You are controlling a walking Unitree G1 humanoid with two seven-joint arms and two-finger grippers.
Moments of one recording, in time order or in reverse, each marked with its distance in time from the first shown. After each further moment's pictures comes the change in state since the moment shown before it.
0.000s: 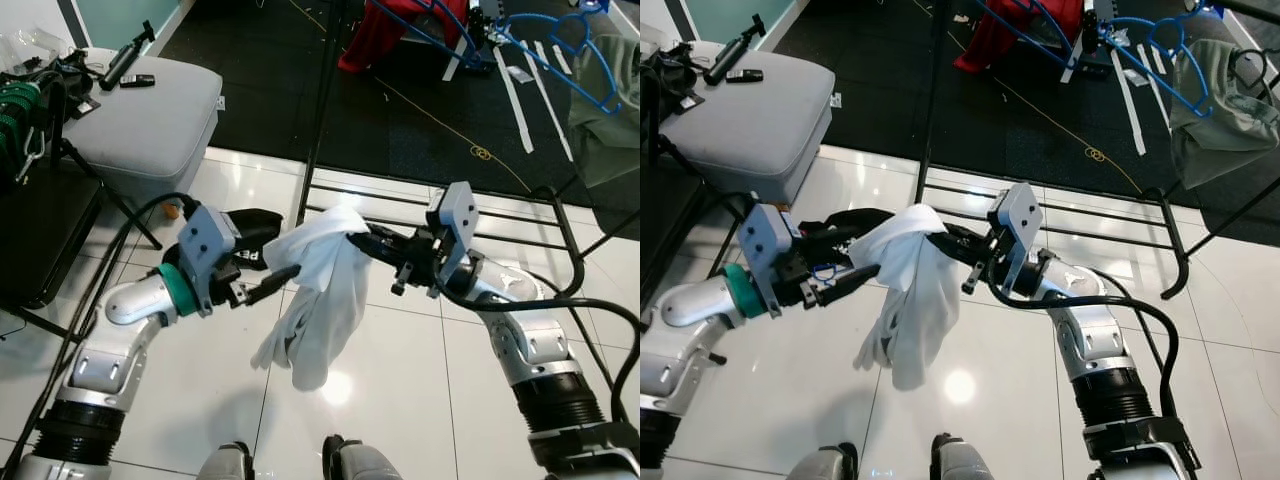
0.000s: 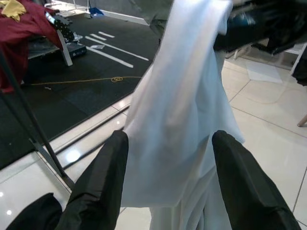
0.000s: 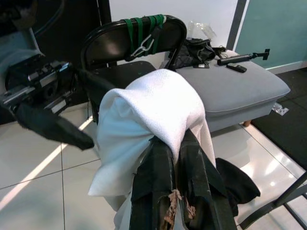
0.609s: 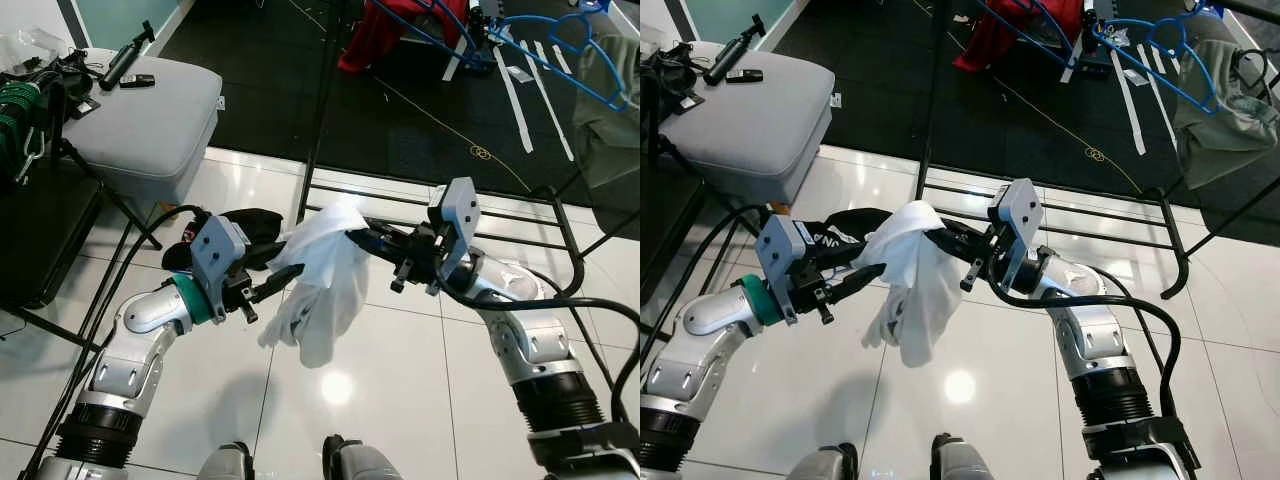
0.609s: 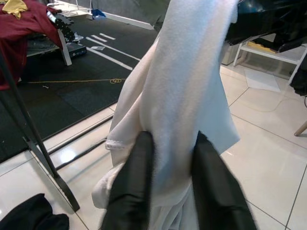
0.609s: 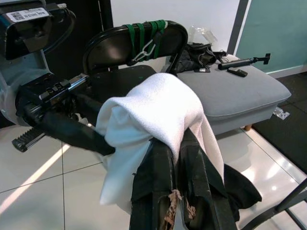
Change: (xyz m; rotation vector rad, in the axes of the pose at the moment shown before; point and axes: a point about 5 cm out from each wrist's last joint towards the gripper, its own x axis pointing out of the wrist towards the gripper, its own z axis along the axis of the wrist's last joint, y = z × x) left arm 0.007 -0.005 -0.007 -0.042 -0.018 -0.004; right arm 0.002 0.002 0.004 -0.001 -0.015 0.010
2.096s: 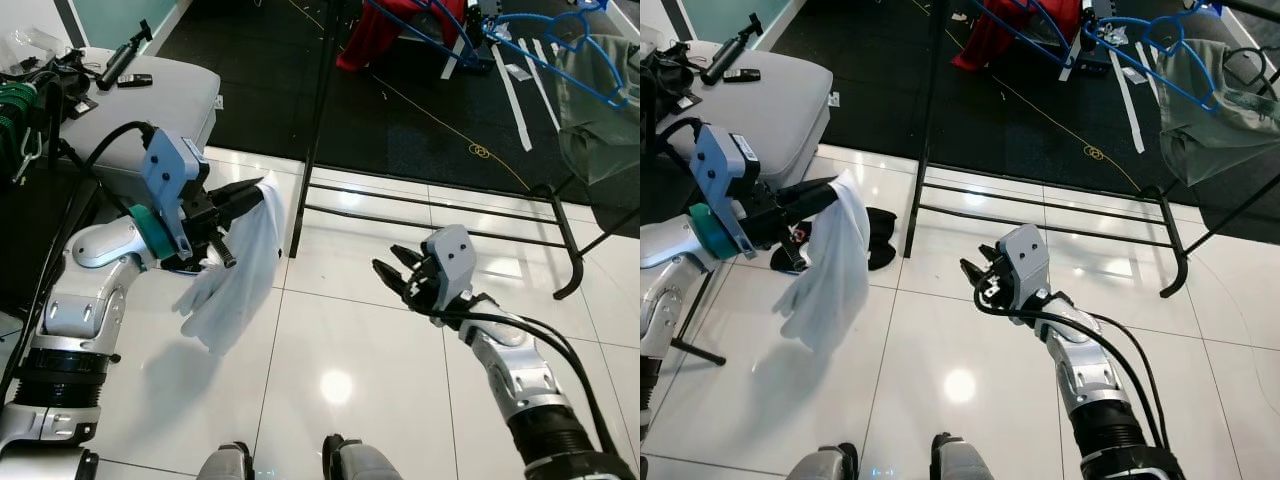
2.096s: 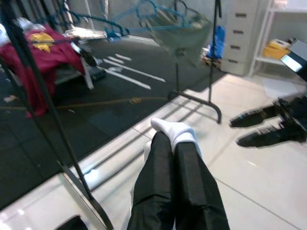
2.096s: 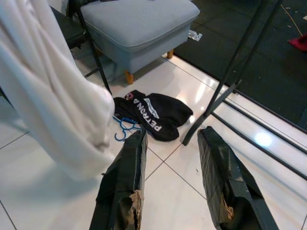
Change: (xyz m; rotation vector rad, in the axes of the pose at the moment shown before) left arm -0.005 0.050 0.062 0.090 -0.056 0.034; right arm -0.032 -0.001 -0.071 0.029 0.264 -0.460
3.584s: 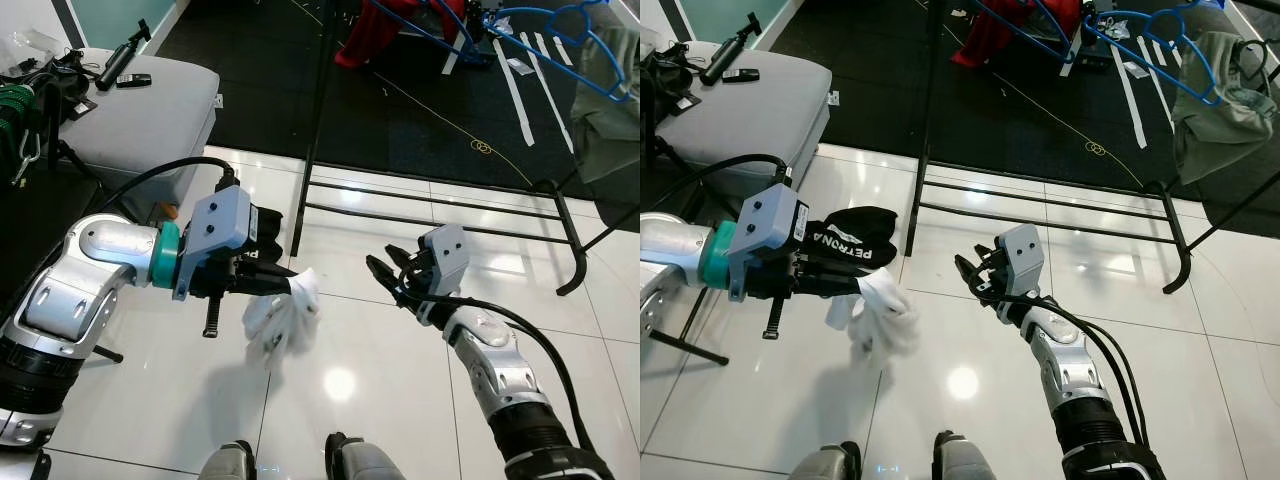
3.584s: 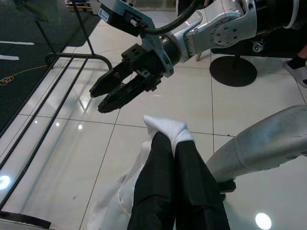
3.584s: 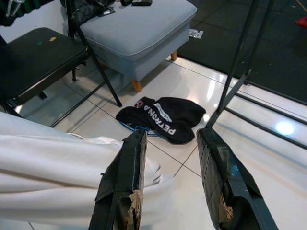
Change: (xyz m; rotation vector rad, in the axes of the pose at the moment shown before) left arm -0.005 -0.040 0.018 0.101 0.206 -0.634; right arm 0.008 0.008 -0.006 0.156 -0.028 0.004
